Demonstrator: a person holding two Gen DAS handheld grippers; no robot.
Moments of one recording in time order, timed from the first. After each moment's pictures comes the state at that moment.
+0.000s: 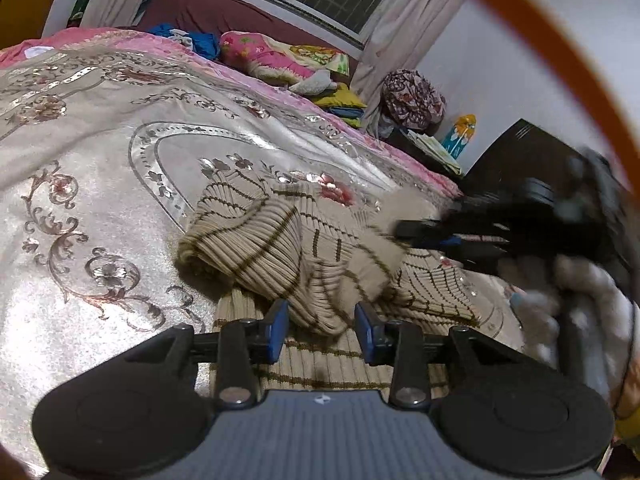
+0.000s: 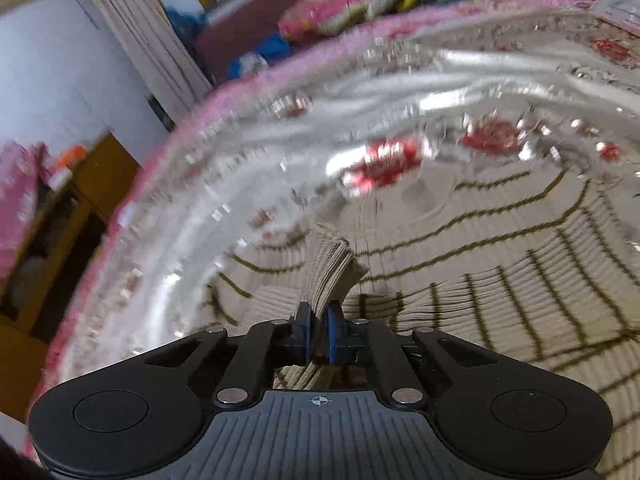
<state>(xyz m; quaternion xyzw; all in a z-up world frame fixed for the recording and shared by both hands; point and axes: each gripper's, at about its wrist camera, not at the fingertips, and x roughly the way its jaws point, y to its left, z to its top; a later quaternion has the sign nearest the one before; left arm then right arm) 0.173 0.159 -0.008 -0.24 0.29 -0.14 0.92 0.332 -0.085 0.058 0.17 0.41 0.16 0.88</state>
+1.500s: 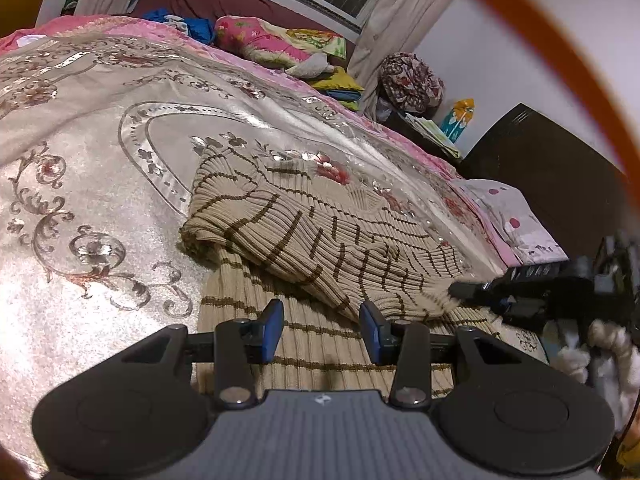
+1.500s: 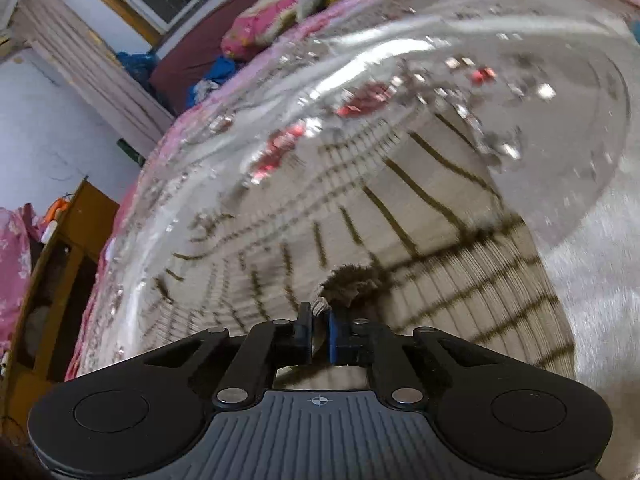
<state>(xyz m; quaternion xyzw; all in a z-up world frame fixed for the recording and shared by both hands) 0.178 0.150 -0.018 -0.23 0.31 -0.14 0.91 0.291 -0.184 0.024 0.26 0.42 0.12 0.86</state>
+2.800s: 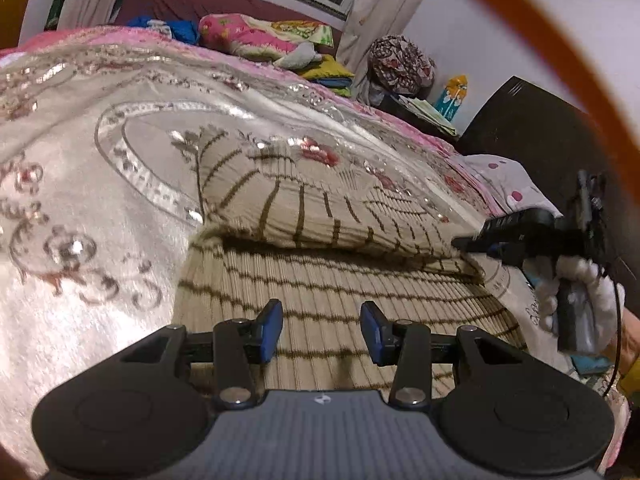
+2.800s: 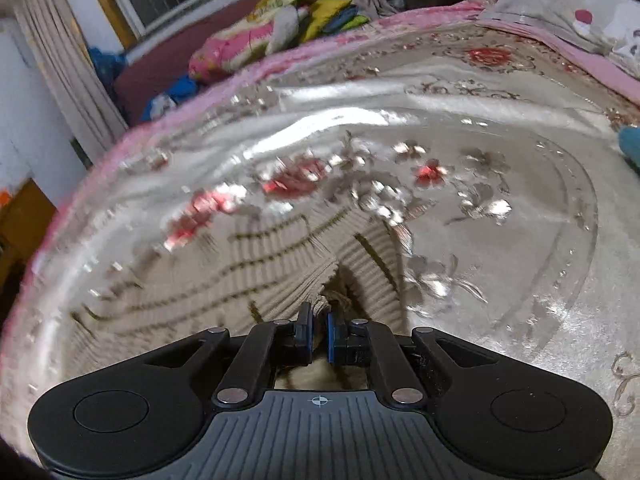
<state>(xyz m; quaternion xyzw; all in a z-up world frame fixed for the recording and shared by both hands) 0.182 0.125 -0.018 -0.19 0.32 -0.15 0.92 0.358 -0.218 0.019 0.15 0.41 0.03 0.90</state>
